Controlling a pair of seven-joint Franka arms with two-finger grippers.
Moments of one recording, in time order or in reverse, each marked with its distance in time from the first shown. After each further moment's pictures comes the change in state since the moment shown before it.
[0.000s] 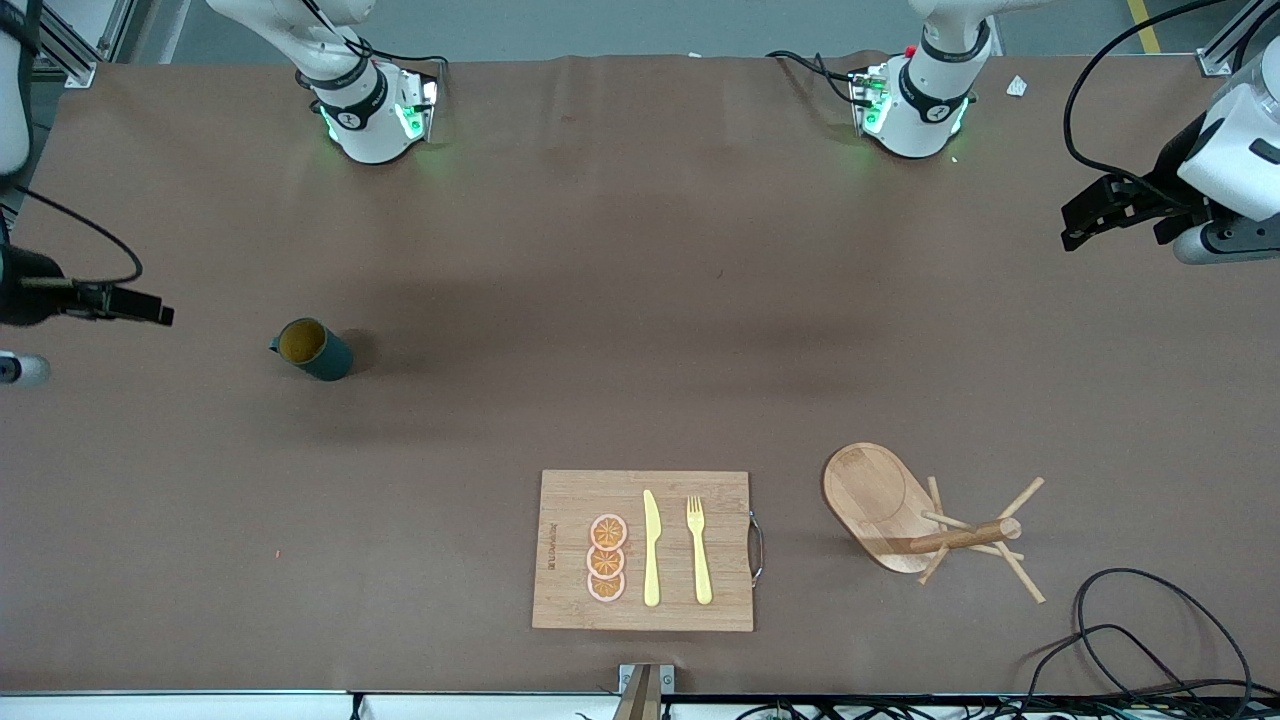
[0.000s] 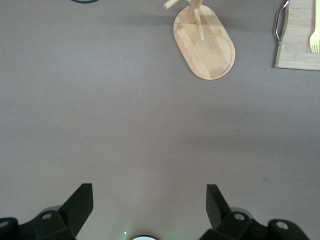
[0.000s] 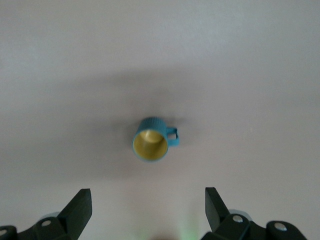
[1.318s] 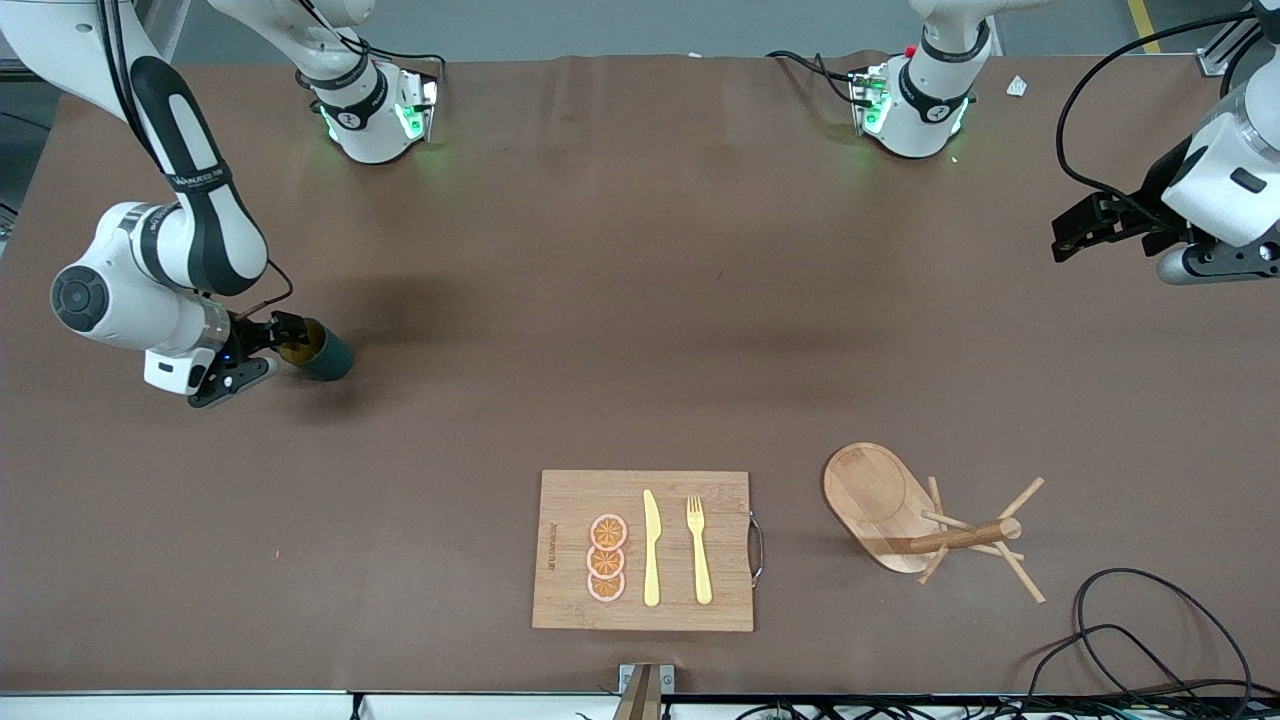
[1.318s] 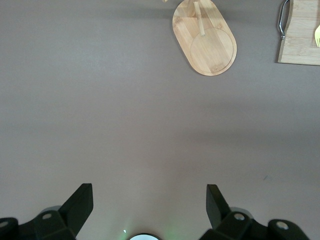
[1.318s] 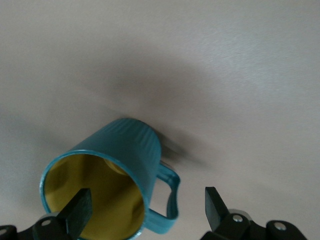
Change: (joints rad) left arm -0.002 0.027 -0.001 -0.001 0.000 0.001 0.001; right arm -0.021 0.031 0.019 -0.711 0.005 0.747 -0.574
